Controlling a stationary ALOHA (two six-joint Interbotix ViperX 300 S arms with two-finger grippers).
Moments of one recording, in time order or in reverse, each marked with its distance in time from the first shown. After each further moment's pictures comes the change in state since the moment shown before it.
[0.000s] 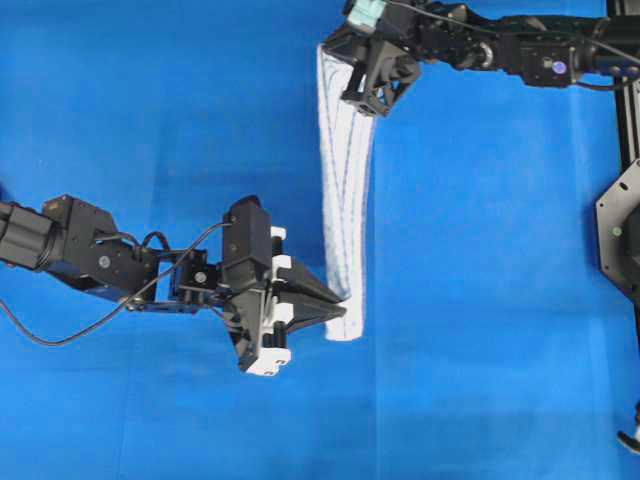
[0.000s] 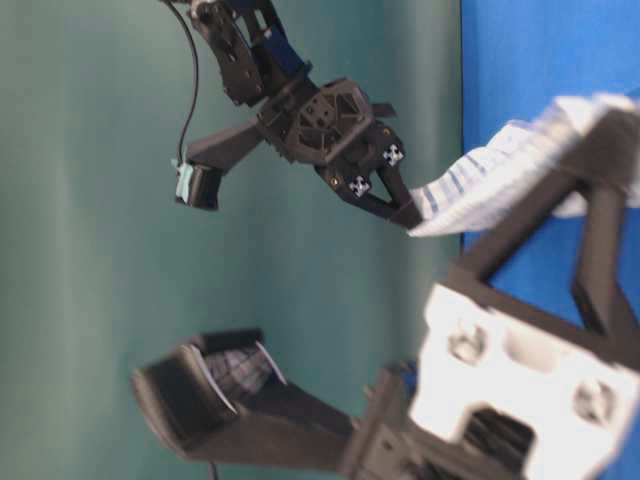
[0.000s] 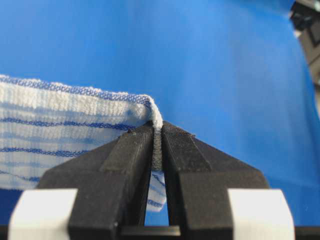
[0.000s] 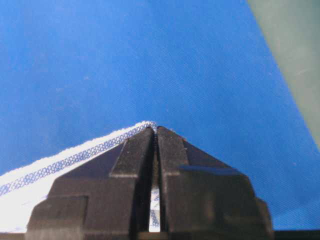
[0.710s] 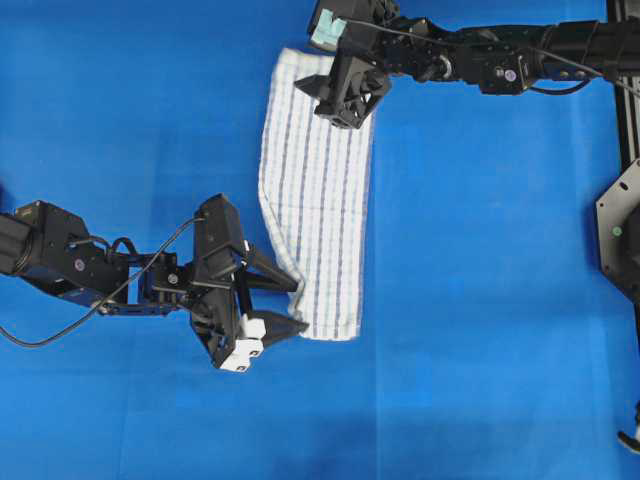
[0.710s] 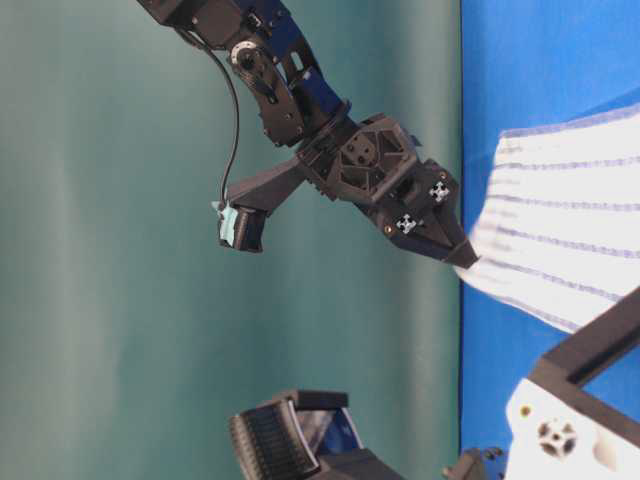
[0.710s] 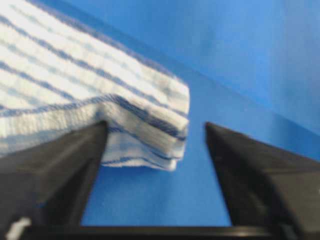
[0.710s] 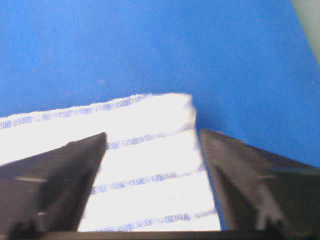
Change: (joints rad) left arm -0.034 -0.018 0.097 -0.107 0.054 -0.092; right arm 0.029 0.121 -0.072 0.000 -0.023 0.003
